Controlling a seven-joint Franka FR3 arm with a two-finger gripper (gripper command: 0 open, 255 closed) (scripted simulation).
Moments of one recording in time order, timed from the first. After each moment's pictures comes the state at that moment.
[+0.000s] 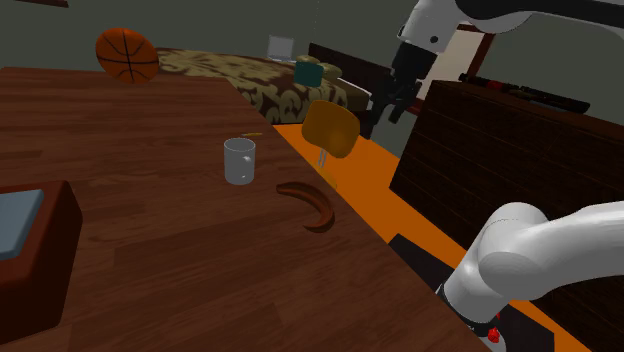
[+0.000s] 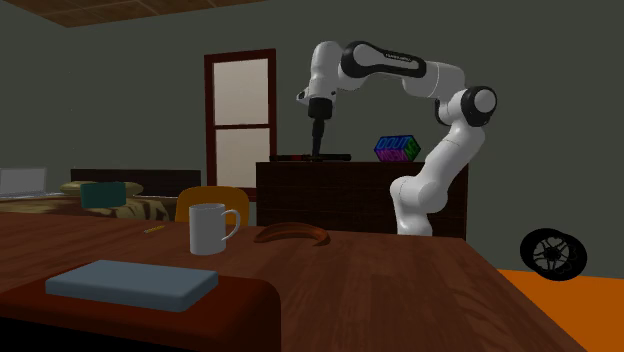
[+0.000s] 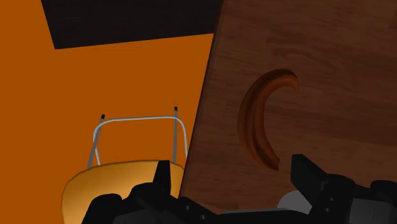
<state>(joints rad) 0.02 -0.76 -0.01 -2.28 0.10 1.64 0.09</state>
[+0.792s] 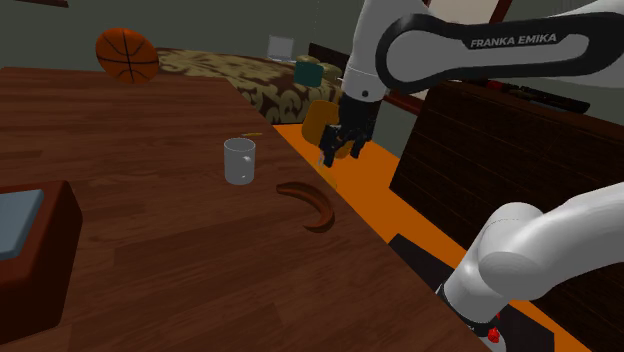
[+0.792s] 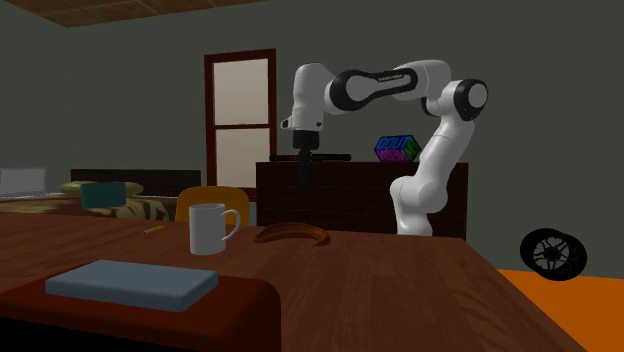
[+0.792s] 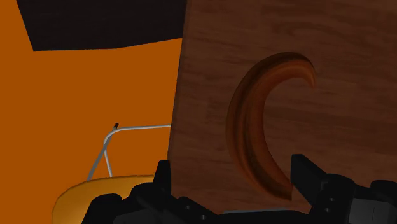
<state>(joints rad) 0.02 -0.58 0.21 -2.40 0.07 1.88 0.31</state>
